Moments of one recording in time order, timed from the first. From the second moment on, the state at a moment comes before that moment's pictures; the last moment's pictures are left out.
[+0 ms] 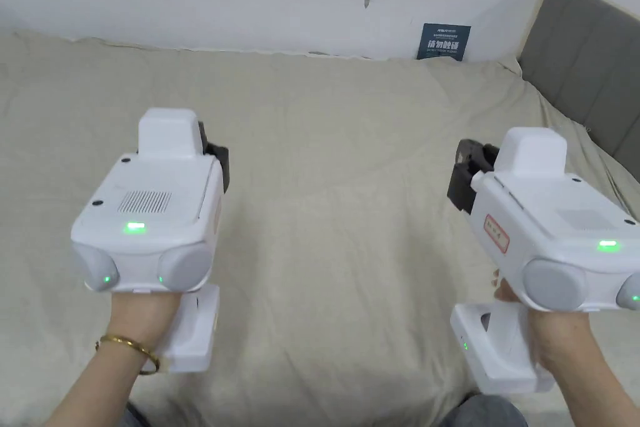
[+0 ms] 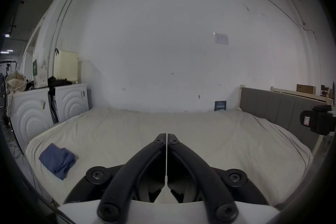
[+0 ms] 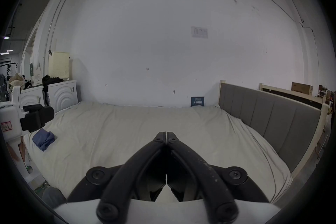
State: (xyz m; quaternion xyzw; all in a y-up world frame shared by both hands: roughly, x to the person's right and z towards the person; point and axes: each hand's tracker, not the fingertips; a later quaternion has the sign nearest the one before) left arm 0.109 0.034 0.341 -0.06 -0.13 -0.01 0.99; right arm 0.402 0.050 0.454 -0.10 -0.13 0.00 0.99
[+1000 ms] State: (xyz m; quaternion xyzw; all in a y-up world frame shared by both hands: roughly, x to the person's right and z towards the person) left arm 0.086 0.028 0.350 -0.07 -0.10 -0.02 0.99; right arm 0.397 0.044 0.456 -0.11 -0.14 -0.02 0.98
